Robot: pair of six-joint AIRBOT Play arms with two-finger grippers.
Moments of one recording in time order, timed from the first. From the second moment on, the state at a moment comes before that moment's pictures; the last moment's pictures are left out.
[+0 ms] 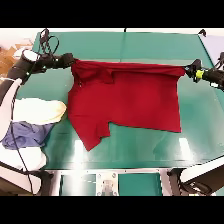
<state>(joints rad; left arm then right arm) -0.02 -1.71 1.54 0.71 -0.64 -1.15 -0.51 -1.84 1.55 -0.34 0.95 1.08</state>
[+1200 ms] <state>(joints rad) -0.02 -1.79 1.50 0.99 -1.13 -1.25 -0.54 -1.92 1.57 -0.85 1.36 1.26</state>
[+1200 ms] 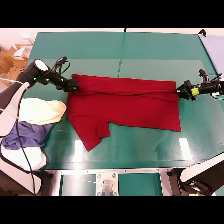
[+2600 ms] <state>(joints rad) 0.02 -1.07 0.42 0.77 -0.89 -1.42 -0.69 -1.01 0.40 -0.89 0.99 1.48</state>
